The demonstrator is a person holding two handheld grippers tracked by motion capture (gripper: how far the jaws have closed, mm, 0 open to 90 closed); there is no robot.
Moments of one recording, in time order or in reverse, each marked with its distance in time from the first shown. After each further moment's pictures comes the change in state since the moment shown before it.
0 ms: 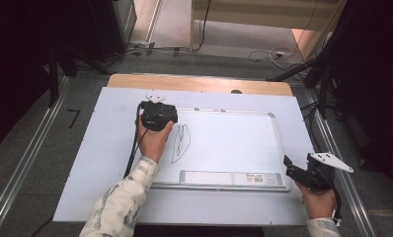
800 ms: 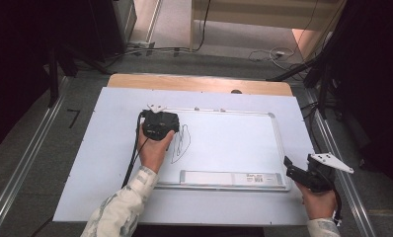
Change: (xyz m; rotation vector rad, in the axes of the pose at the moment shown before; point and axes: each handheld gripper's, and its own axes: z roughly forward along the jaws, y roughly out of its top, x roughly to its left) left arm -0.007 -0.022 -0.008 0.004 -0.044 0.013; right arm 0.000 -0.001 -0.001 0.004 -0.006 0.001
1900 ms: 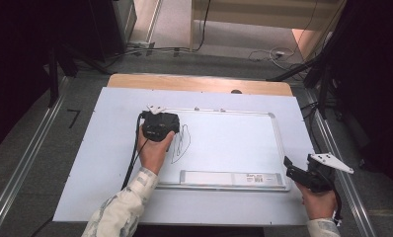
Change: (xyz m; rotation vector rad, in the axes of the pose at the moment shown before) left arm 0.000 -0.003 -0.002 -0.004 -0.010 -0.014; right arm 0.000 0.000 0.000 -0.002 0.001 -0.003
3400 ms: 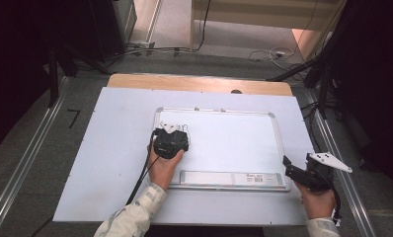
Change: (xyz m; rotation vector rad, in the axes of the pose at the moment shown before) left arm -0.028 -0.051 0.017 0.071 0.004 0.090; right arm 0.002 0.001 0.002 0.001 0.006 -0.004
